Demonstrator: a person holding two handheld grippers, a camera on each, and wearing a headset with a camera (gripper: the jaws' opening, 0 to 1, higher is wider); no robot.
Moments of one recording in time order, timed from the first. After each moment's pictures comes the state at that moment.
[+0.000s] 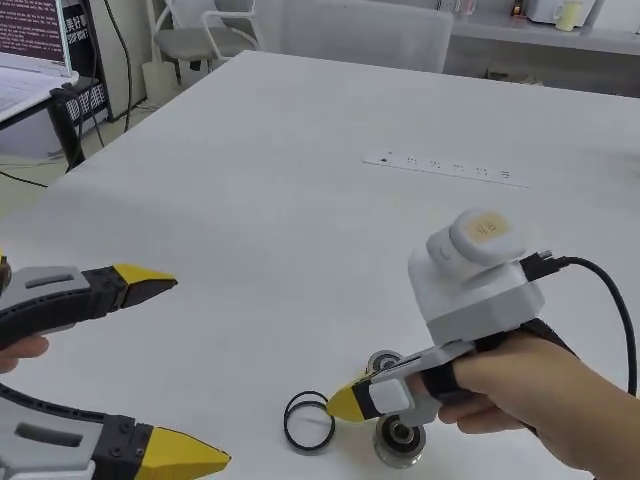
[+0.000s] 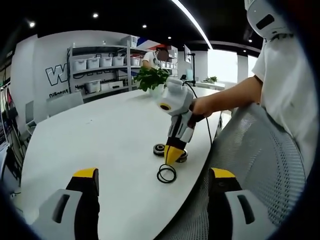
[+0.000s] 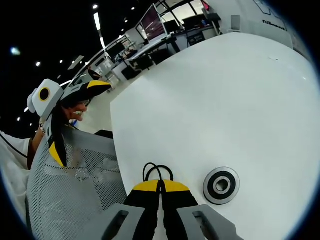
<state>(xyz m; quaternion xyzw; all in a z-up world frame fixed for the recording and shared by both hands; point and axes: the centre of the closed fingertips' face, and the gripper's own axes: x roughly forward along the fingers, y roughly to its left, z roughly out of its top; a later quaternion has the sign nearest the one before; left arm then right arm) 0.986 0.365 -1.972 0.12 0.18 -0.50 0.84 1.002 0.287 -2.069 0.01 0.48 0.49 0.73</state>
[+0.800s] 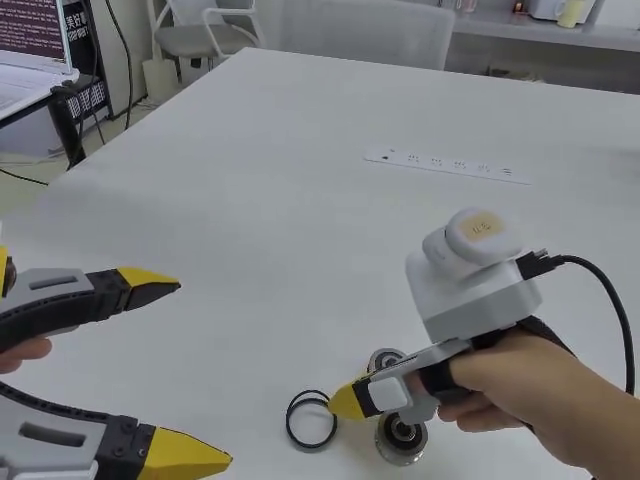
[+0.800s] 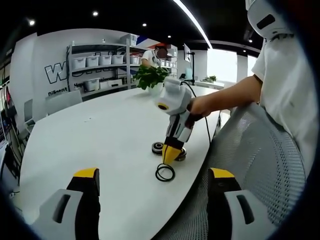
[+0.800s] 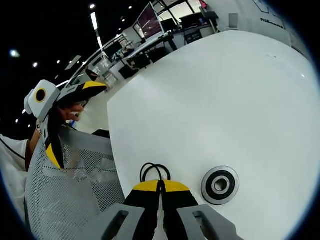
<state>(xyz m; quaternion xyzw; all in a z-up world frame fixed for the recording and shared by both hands) 0.985 0.365 -1.977 0.13 0.19 -0.50 0.83 1.004 0.286 -2.075 0.01 0.49 0.48 0.73</state>
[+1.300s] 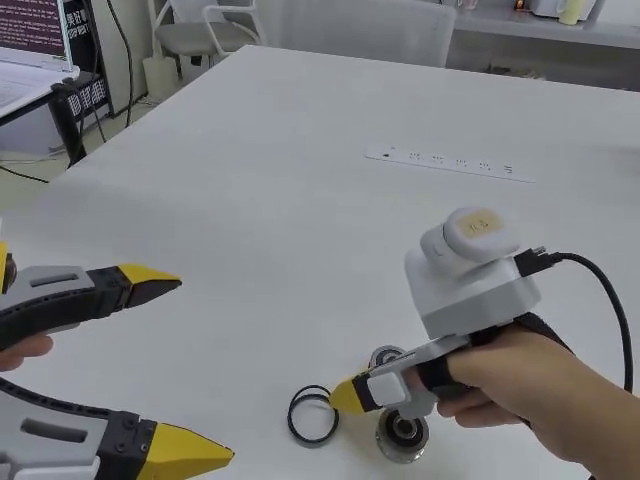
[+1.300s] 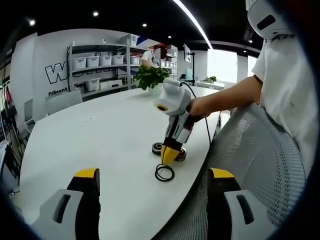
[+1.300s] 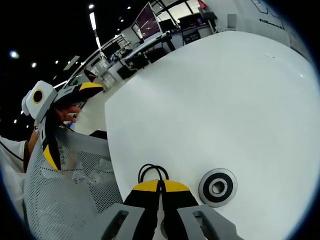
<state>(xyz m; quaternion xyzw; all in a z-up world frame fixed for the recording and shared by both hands) 0.986 0.366 -1.976 0.12 0.18 -0.50 0.83 1.009 0.286 -2.077 0.01 0.49 0.47 0.74</state>
